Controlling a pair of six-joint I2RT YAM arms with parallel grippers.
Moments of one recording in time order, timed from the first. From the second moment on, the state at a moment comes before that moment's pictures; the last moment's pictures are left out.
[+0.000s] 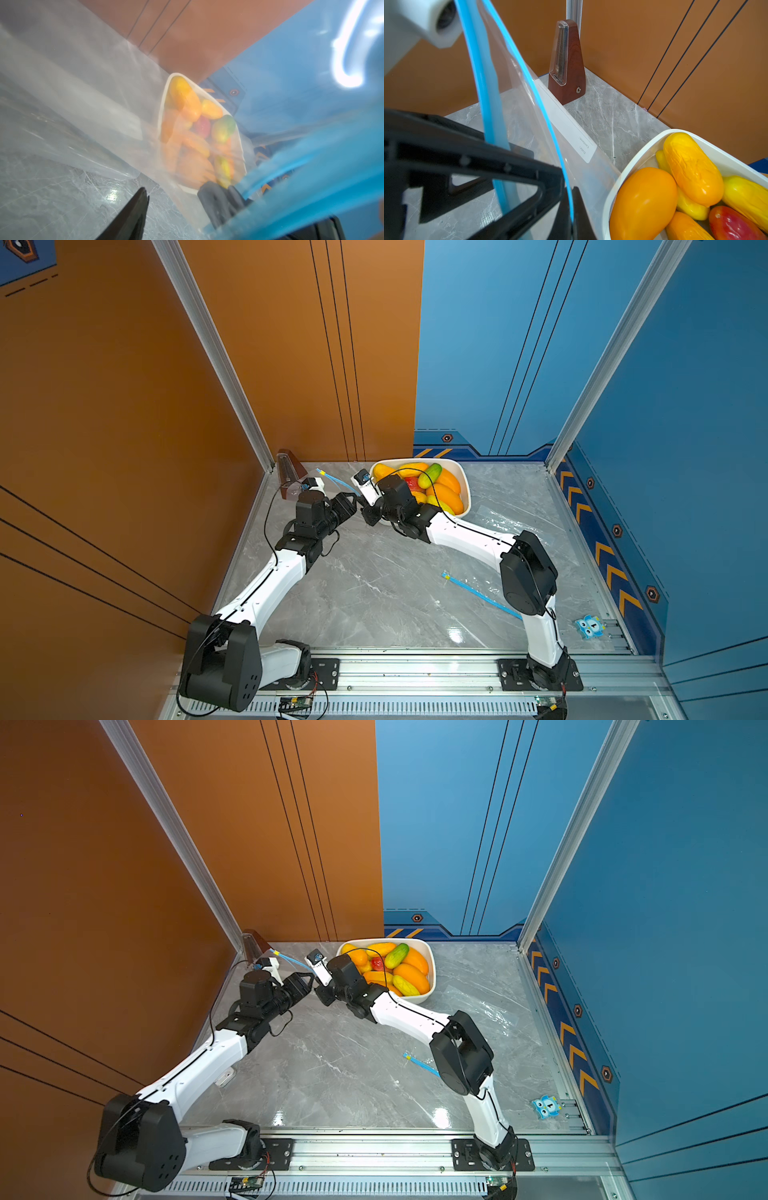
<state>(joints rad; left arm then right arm) -0.20 1.27 0.83 0.05 0.14 -0.82 0.85 2.06 1.70 -0.04 -0.02 -0.05</state>
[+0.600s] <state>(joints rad) -0.12 1.25 0.94 -0.25 0.16 -0.68 0.83 2.06 1.72 0.00 0.15 0.04</state>
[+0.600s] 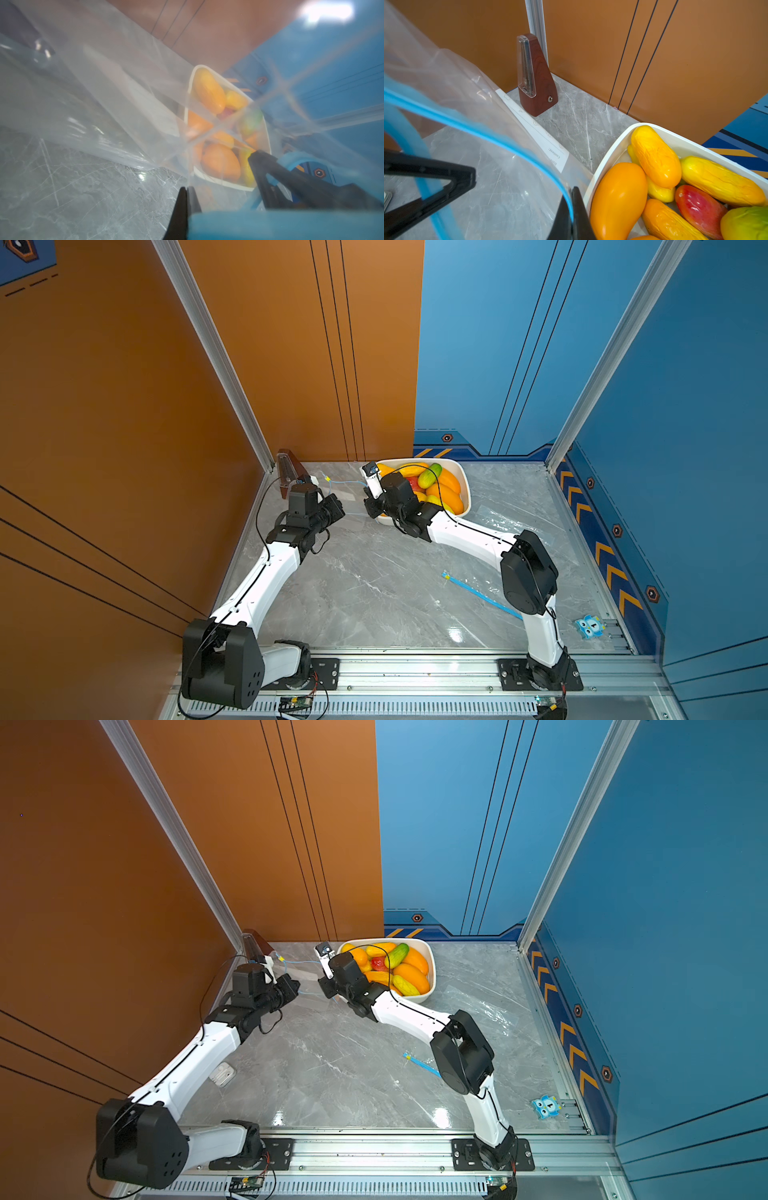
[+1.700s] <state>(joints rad) -0.20 1.39 1.33 -0.85 0.02 -0.41 0.81 1.94 1.64 -0.26 0.19 0.51</state>
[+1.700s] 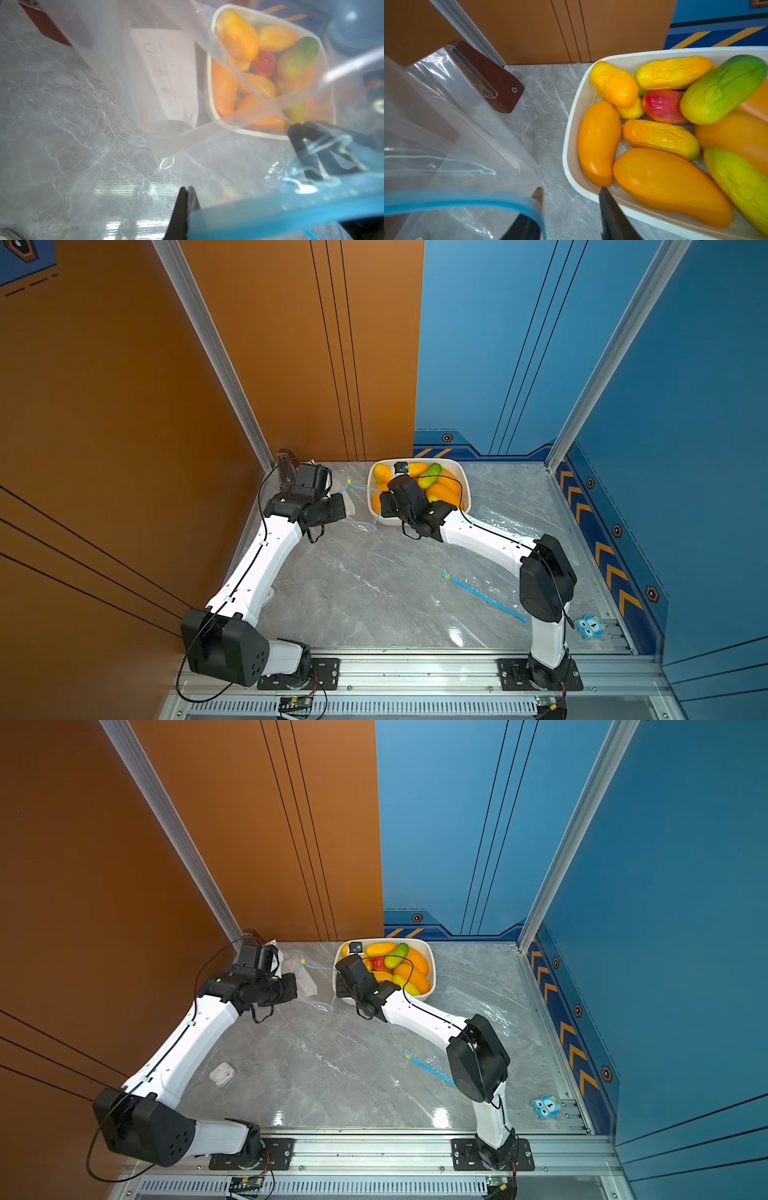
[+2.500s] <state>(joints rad) -0.18 1.54 1.44 -0.86 0.02 -0.38 0.44 2.14 2.00 -0.85 0.02 0.03</state>
